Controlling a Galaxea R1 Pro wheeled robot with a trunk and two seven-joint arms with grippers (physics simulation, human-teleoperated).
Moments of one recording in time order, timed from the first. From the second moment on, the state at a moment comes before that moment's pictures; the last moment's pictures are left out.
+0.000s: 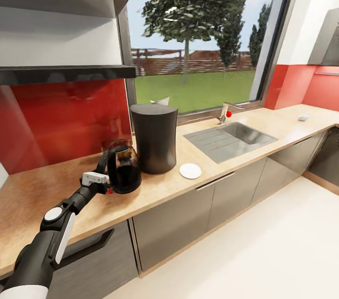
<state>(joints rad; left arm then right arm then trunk) -0.44 0.10 0.18 -1.29 -0.03 0.09 -0.45 -0.24 -0.09 0.56 -0.03 -0.51 -0.03 0.24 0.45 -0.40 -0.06</state>
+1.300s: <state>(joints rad) -0.44 0.10 0.18 -1.19 -0.03 0.09 -0.44 -0.24 -0.09 0.56 -0.03 -0.51 -0.03 0.24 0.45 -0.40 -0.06</state>
